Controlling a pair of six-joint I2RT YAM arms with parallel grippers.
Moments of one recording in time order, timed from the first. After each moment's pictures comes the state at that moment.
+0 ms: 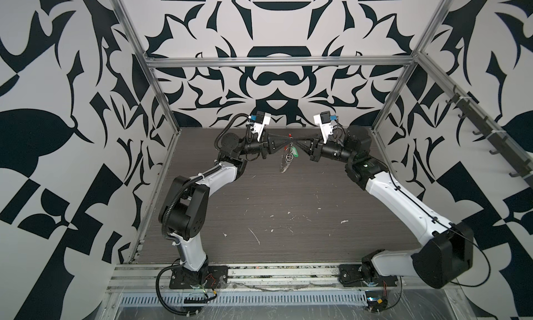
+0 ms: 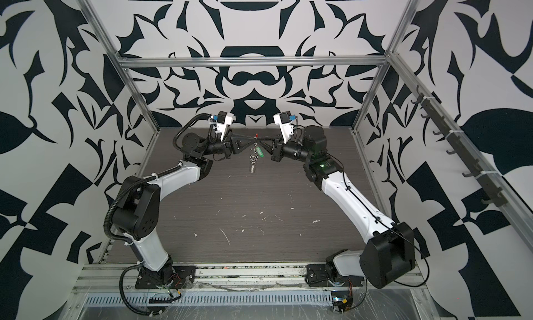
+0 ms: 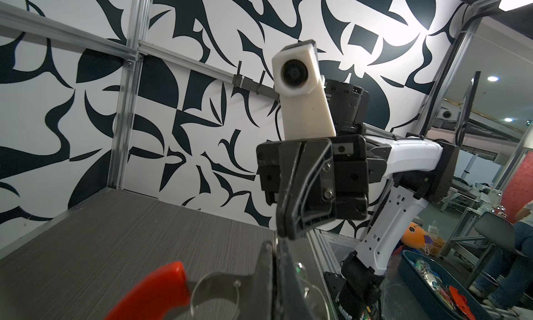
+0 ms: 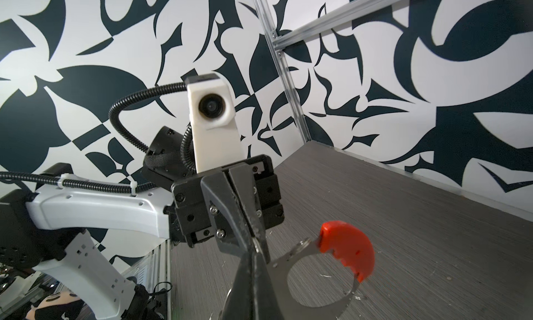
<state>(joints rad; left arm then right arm) -0.45 1.79 1.20 1.18 1.12 -0.84 0.36 1.33 1.16 0.13 -0.77 0.40</state>
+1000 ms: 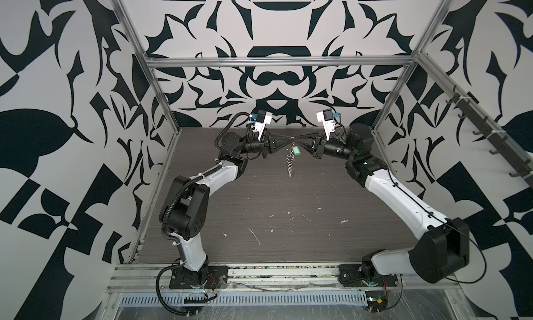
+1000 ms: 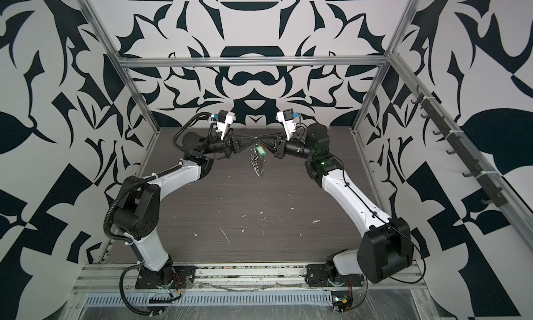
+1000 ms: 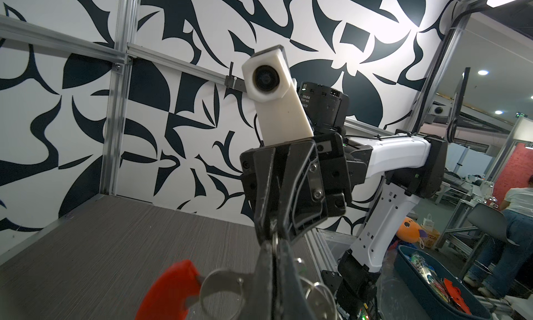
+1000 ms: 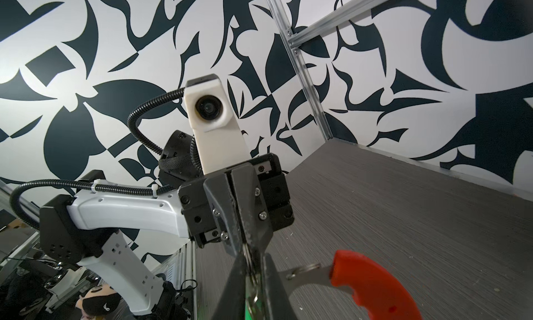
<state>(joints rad) -0.46 1.80 1.23 1.19 1.14 -0.85 0.35 1.38 1.16 0.23 -0.90 0.52</state>
